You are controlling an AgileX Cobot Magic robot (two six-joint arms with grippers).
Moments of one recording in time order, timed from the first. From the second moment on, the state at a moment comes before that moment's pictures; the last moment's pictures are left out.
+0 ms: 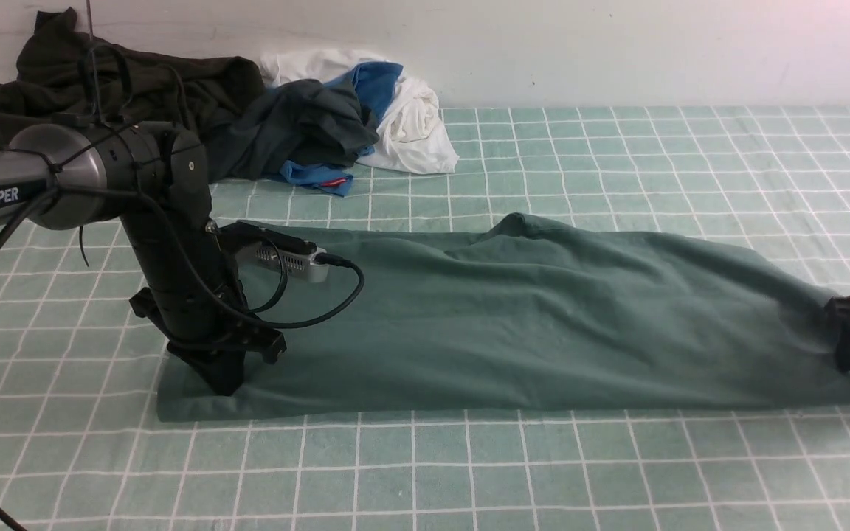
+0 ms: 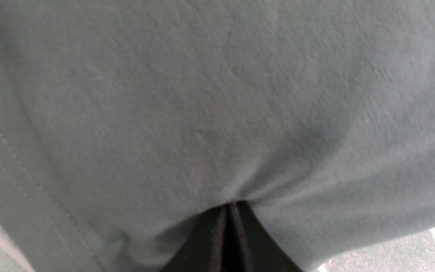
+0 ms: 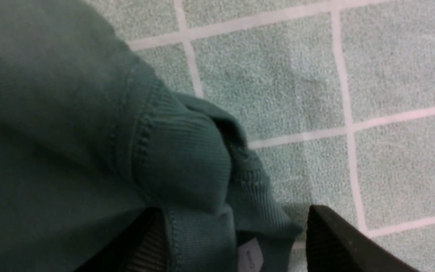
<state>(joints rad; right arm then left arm) -0.24 1.97 -1.27 0.00 0.84 -0.01 -0.17 2.03 -1.43 -0.10 1.07 0.31</state>
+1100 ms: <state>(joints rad) 0.13 1.63 -1.65 -0.01 1.01 -0.12 -0.17 1.22 -1.23 -0.07 1.13 0.31</state>
